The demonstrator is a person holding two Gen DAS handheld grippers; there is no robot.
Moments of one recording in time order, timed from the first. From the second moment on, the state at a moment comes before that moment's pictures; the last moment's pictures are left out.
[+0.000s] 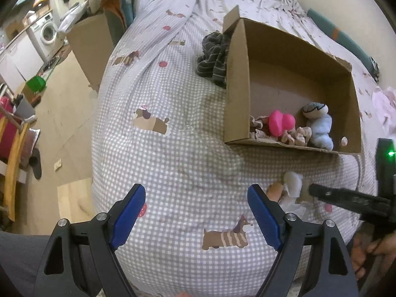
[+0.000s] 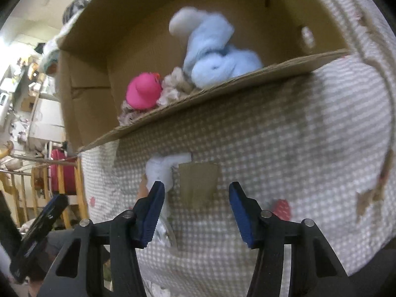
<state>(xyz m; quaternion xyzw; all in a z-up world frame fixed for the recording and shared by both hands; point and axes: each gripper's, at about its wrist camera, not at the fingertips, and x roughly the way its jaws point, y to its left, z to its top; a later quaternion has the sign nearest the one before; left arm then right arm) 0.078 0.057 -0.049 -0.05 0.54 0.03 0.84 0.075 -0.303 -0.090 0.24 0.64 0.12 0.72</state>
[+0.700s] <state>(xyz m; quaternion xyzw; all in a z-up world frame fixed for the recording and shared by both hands) 0.095 0.020 -0.083 -0.06 0.60 -0.05 0.80 0.061 -0.327 -0.063 0.22 0.61 0.12 0.75</state>
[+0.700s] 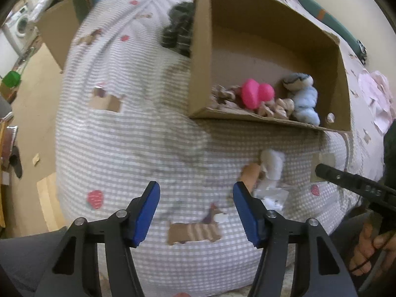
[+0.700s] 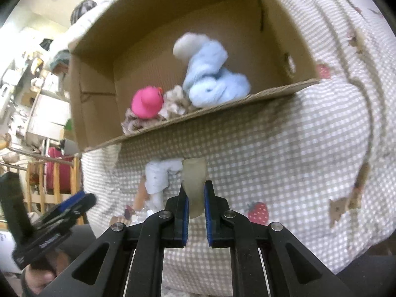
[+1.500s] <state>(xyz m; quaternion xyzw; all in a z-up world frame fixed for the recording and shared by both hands) 0.123 -0.013 -0.113 -0.12 0.63 -0.07 0.76 0.044 -0.373 -0.045 0.28 0.57 0.13 0.76</state>
